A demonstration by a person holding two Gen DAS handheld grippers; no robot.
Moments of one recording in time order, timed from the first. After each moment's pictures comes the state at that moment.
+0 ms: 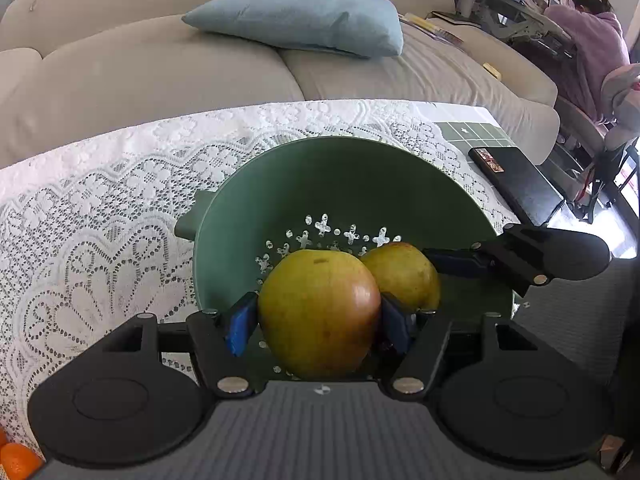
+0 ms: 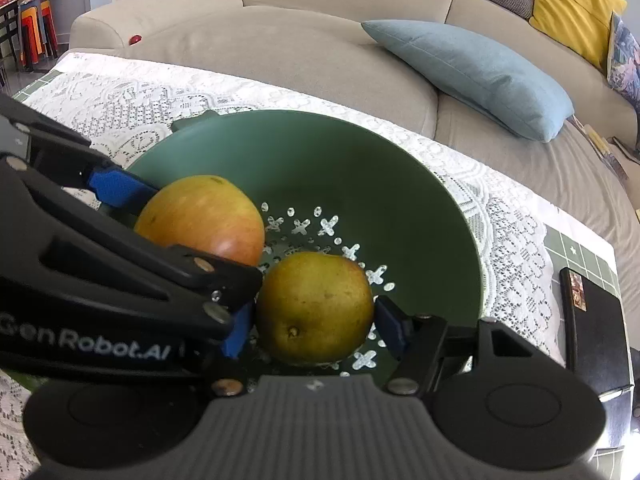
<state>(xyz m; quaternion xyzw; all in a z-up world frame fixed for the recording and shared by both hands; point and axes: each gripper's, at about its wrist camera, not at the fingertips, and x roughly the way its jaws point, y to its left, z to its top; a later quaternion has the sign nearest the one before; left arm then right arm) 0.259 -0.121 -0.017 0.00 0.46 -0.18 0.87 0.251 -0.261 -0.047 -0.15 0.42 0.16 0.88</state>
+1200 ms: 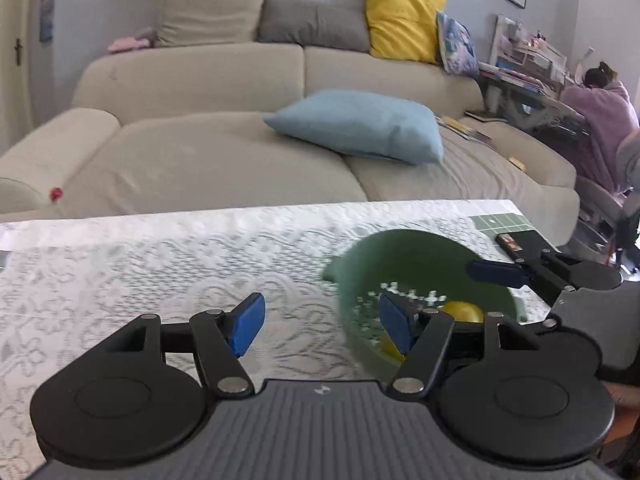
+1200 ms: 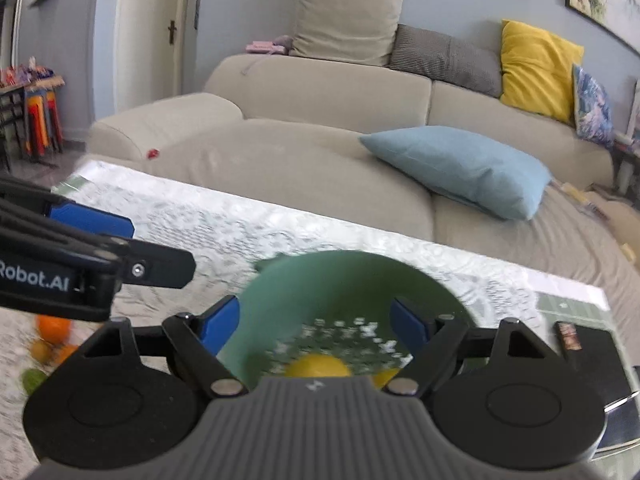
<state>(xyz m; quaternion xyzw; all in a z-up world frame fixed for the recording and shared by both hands) 0.175 -0.038 0.046 -0.01 0.32 -0.10 0.94 0.195 -0.222 0.008 -0.07 0.28 0.17 0.94</state>
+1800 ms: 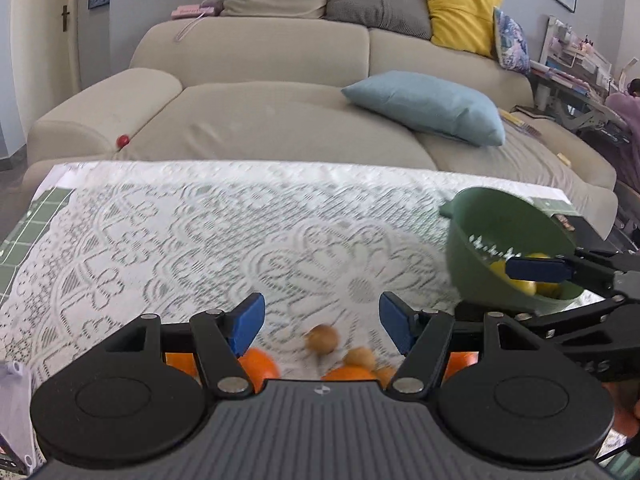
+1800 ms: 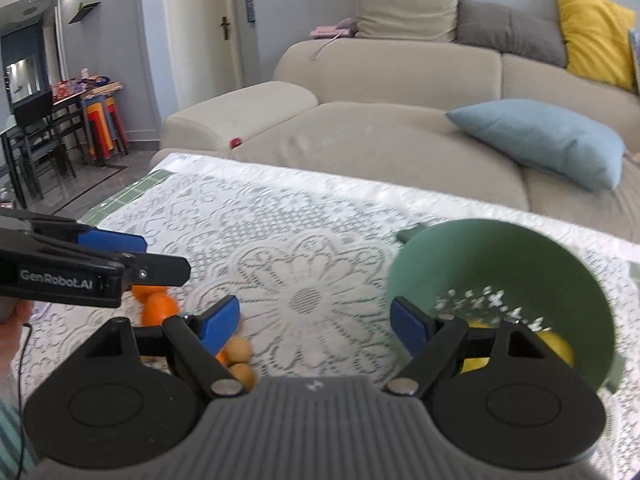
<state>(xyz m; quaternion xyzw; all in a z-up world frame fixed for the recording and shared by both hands) 0.142 0.055 0.005 -0.03 0.35 -0.05 0.93 0.172 -0.168 -0.010 -0.03 0.33 0.27 0.91</state>
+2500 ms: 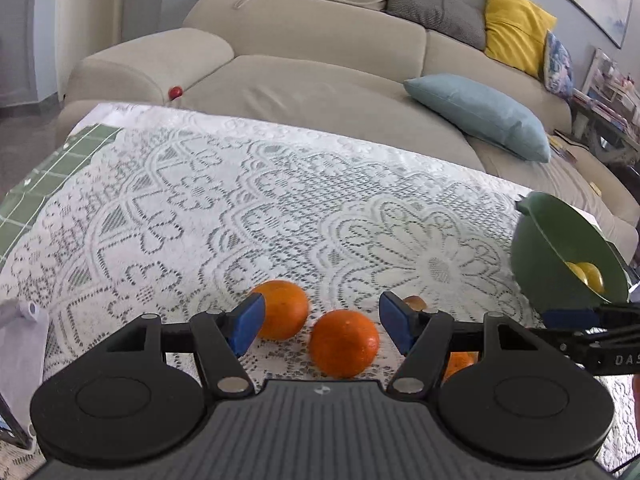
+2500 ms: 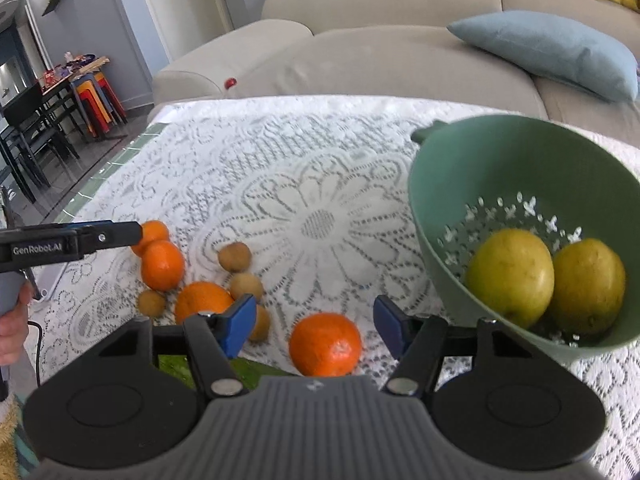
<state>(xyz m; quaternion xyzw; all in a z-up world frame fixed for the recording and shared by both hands) 0.134 0.124 -0.030 -0.10 0.36 0.00 0.93 0.183 -0.168 -0.043 0.01 0.43 0.26 0.87</state>
